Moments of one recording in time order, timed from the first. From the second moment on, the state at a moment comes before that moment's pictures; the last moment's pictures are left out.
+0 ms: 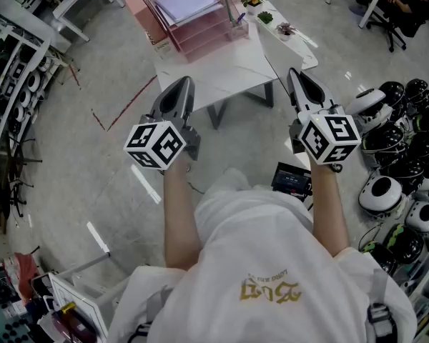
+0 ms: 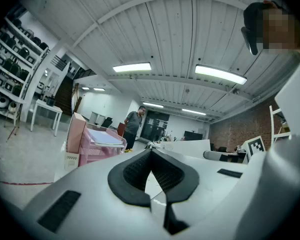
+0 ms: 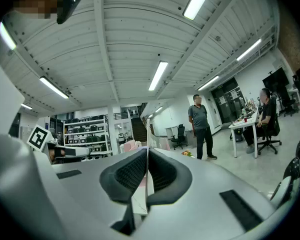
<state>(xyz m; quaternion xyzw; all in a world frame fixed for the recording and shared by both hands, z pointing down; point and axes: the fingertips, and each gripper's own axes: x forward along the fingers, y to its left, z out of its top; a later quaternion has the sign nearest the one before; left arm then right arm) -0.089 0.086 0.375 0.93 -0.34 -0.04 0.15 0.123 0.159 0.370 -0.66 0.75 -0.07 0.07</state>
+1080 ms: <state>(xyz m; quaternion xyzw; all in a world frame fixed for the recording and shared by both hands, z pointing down) -0.072 0.034 0.389 0.92 -0.36 -0.02 0.13 0.152 0.109 0.382 -0.67 0.74 -0.07 0.08</state>
